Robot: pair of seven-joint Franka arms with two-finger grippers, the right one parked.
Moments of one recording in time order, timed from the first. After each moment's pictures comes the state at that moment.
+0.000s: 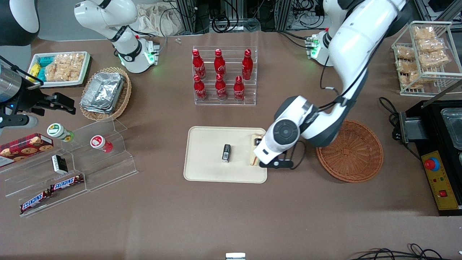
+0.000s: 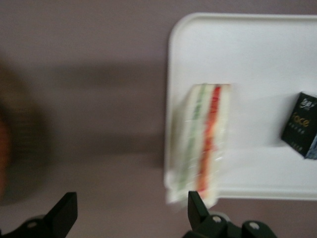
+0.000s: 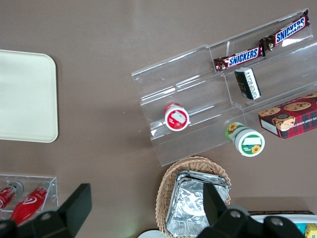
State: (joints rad) arm -0.14 0.61 -0.48 -1.49 0.20 1.84 -0.60
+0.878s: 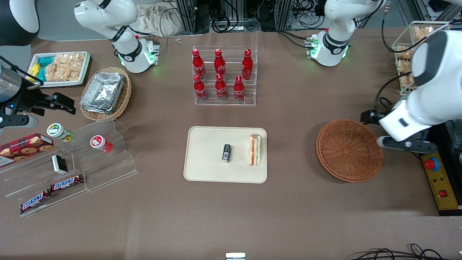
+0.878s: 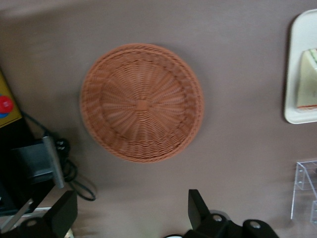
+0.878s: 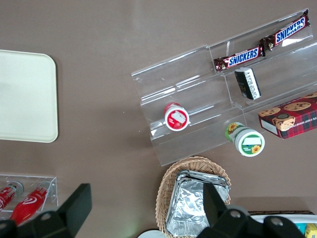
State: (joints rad) arm 0.31 0.22 -0.47 -1.49 0.15 1.52 0.01
